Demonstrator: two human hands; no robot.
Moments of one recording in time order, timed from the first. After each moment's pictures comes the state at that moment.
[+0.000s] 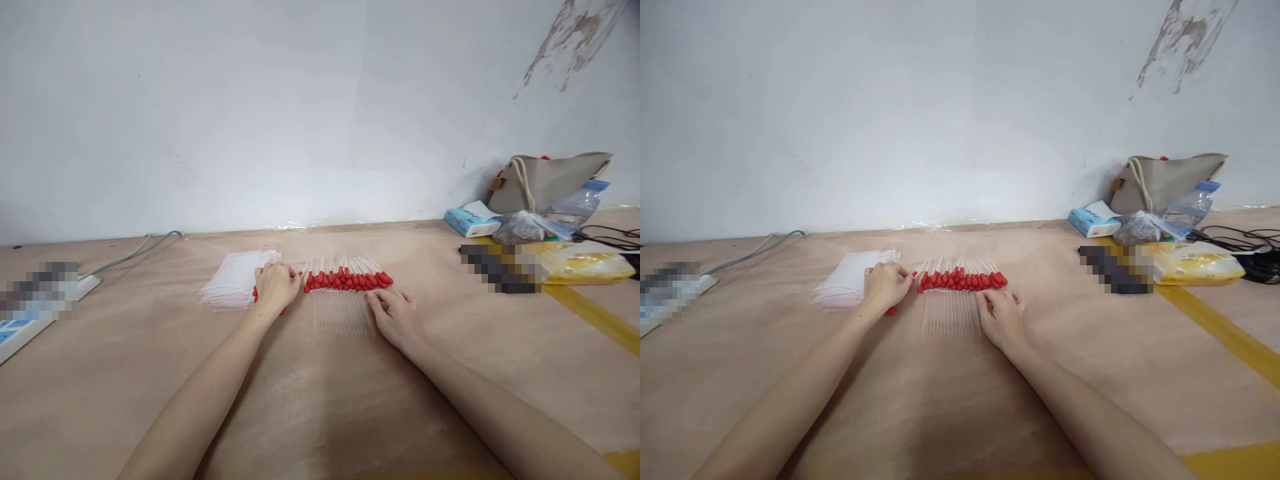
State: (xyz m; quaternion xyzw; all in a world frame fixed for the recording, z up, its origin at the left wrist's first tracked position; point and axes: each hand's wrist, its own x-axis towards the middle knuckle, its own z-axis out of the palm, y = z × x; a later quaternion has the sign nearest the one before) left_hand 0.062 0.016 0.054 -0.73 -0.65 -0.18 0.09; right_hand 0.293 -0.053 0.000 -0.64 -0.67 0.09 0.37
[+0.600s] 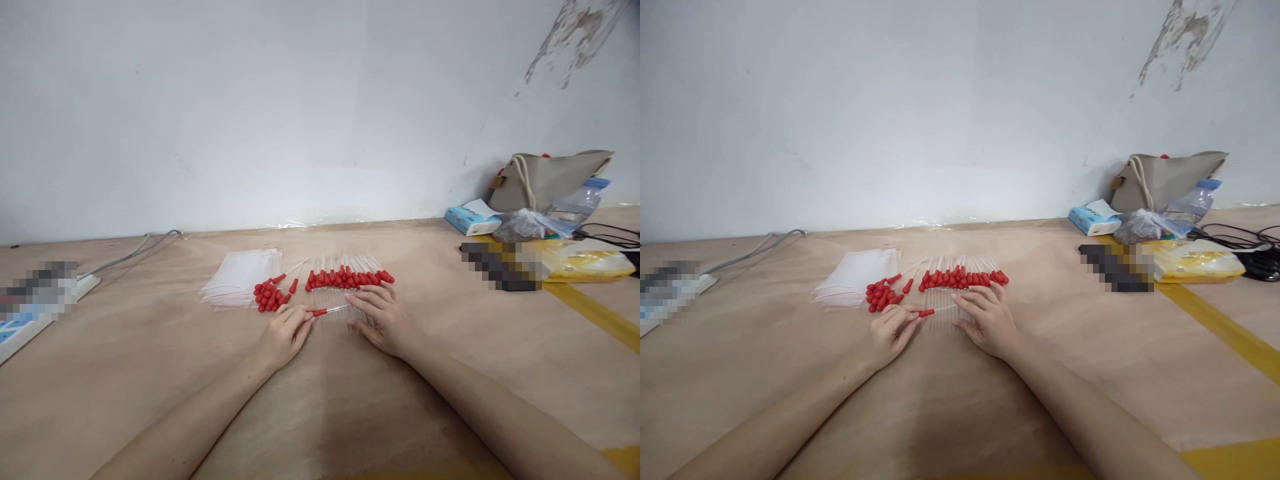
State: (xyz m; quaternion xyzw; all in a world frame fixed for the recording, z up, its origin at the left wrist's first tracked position) left_hand 0.048 -0.052 0.001 -0.87 -0.33 -0.37 -0.01; right_hand 0.291 -0.058 0.002 -0.40 -0.83 -0.07 0.37
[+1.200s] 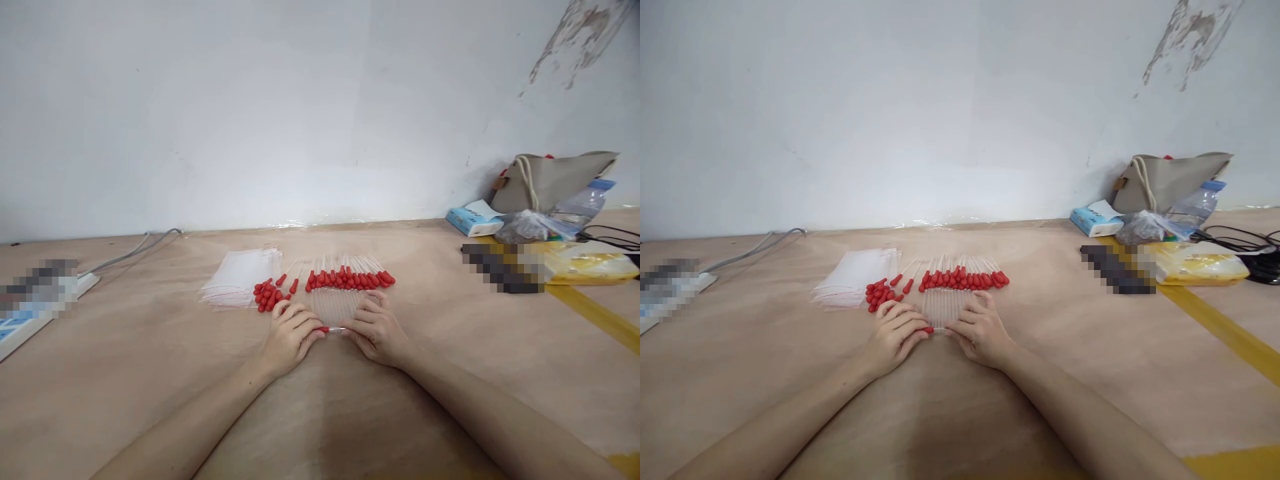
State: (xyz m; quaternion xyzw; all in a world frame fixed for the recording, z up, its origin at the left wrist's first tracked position) left_hand 0.055 -0.060 0.014 -0.89 -0.33 -0.31 0.06; right_hand 0.277 -0.066 0.005 -0.35 -0.88 -0.06 0.33
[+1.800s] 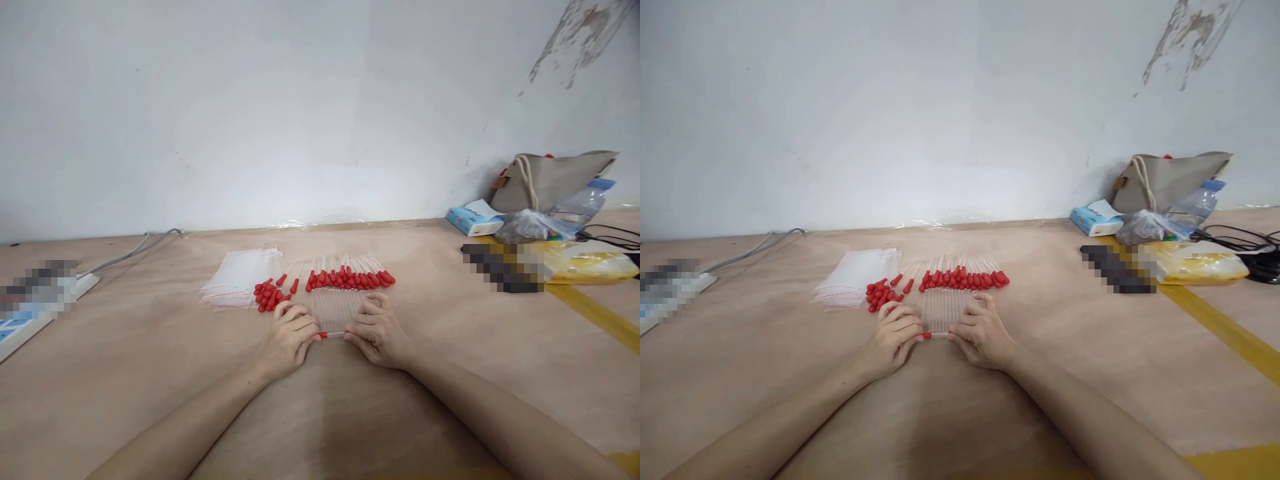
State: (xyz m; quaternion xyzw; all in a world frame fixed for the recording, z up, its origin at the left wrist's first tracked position) left_hand 0.050 -0.062 0.017 -0.90 -0.32 -0.29 0.03; right_hand 0.280 -0.070 0.011 -0.34 -0.89 -0.04 0.32
